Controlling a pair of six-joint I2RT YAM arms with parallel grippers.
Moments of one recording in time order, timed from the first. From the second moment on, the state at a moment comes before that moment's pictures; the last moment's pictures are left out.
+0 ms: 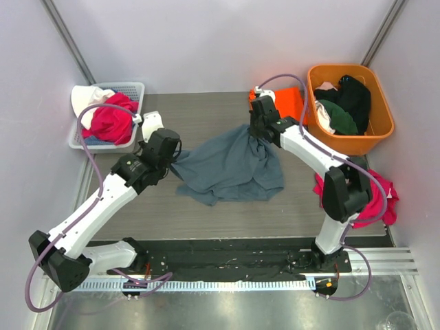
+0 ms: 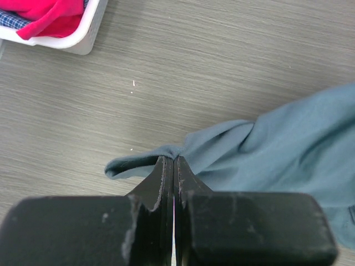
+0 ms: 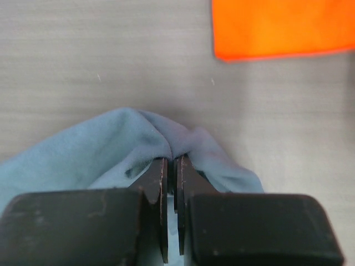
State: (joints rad) left arm -0.64 1.15 1.18 -0.76 -0.70 -0.60; right arm 0.48 1.74 1.43 -0.42 0.27 0.36
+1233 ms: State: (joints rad) left arm -0.61 1.17 1.05 -0.69 -0.64 -0.63; right arm 0.63 1.43 0.90 -0.37 -0.02 0.50
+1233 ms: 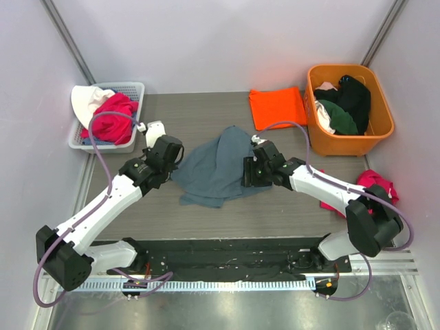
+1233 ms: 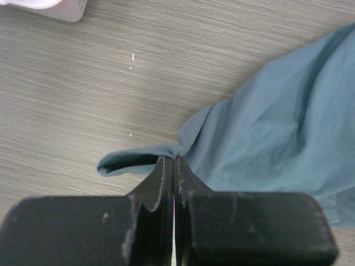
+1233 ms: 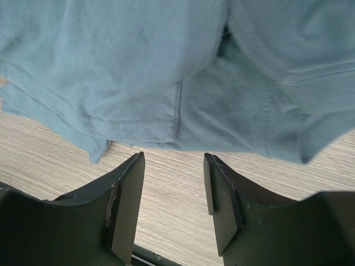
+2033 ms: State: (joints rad) left arm -0.61 1.14 1.02 -0.70 -0.64 -0.63; right arm 0.76 1.58 0.91 -0.34 0.00 0.55
